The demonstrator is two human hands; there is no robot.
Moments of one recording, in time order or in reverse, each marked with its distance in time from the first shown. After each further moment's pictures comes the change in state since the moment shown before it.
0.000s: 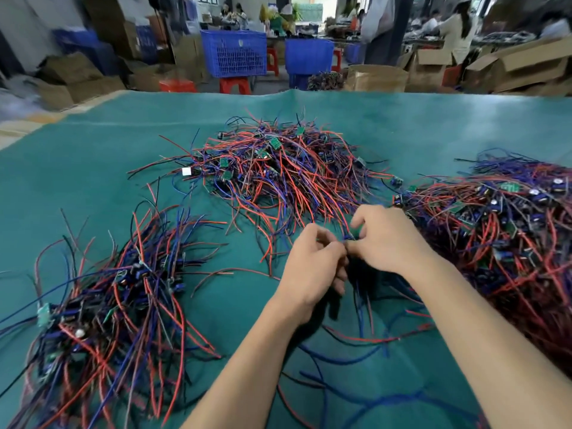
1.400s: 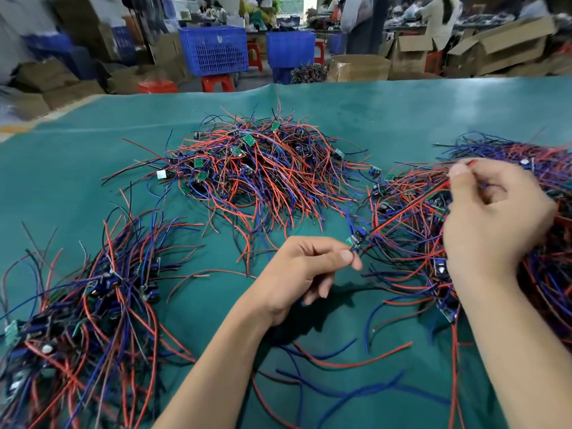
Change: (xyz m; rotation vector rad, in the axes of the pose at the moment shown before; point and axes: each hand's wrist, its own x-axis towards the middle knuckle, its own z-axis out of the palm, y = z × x) left_hand -0.008 0.001 -0.009 0.111 -0.480 0.091; right_hand -0.026 0.087 -0.030 0.640 1.160 0.085
